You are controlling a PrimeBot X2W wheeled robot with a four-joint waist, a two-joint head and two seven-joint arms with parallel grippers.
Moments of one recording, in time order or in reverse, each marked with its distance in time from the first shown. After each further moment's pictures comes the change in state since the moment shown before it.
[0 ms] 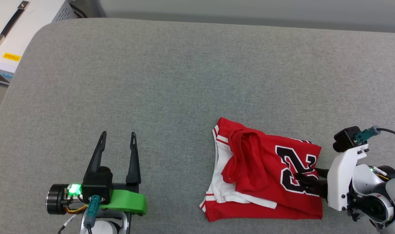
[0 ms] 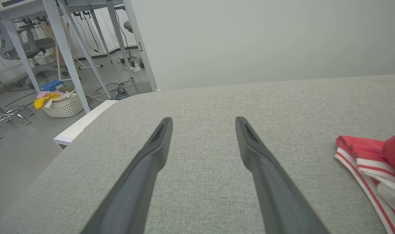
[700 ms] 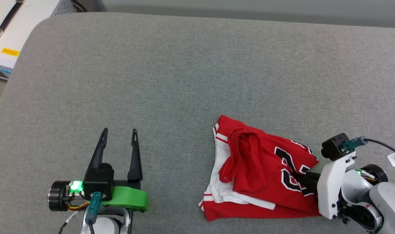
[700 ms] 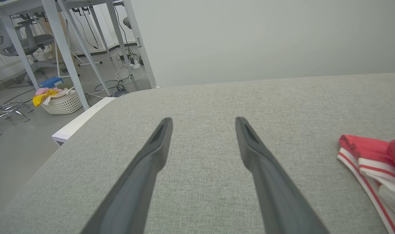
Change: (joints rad) left arm -0.020 -0.010 -0.001 0.011 0.001 0.001 0.000; right arm -0.048 -0.030 0.202 0.118 -0.016 0.000 -0.213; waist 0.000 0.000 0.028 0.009
